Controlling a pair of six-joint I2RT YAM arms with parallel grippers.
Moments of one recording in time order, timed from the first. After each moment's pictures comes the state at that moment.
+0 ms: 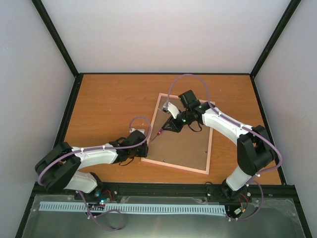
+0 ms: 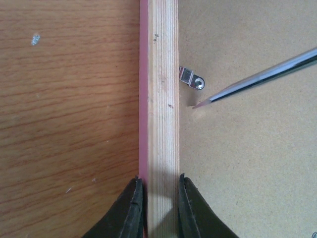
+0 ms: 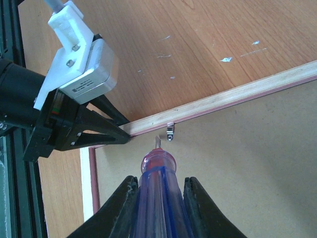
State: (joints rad) left arm -0.82 1.36 0.49 -0.08 -0.06 -0.69; right arm 0.56 1.63 1.19 -0.58 -0.64 -0.28
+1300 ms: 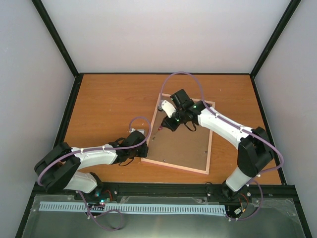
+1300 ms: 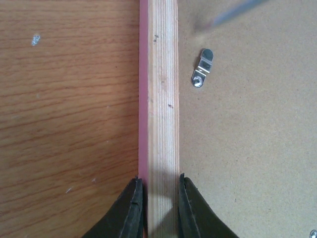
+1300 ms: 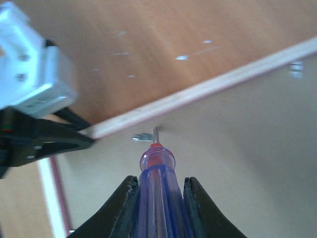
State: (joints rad) left arm -0.82 1.36 0.48 -0.07 -0.06 -0.70; right arm 0.66 1.64 1.28 -0.65 -0.36 -0.20
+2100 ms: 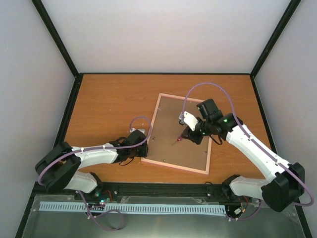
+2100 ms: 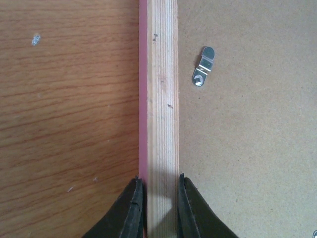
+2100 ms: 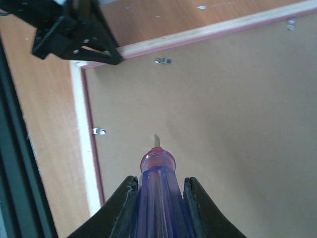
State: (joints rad) left arm -0.82 1.37 0.50 -0.10 -0.06 -0.69; right arm 0.54 1.21 1.05 -0.86 -0.38 -0.44
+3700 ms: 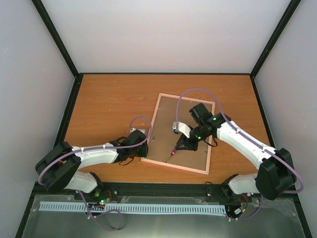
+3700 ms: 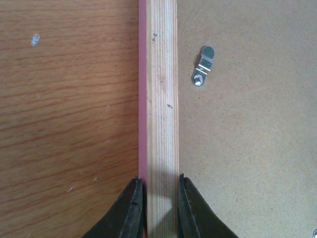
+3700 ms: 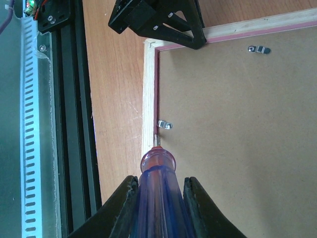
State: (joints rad) left arm -0.82 1.37 0.51 -0.11 -0.06 -0.68; right arm 0.57 1.33 1.00 -0.90 -0.64 -0.59
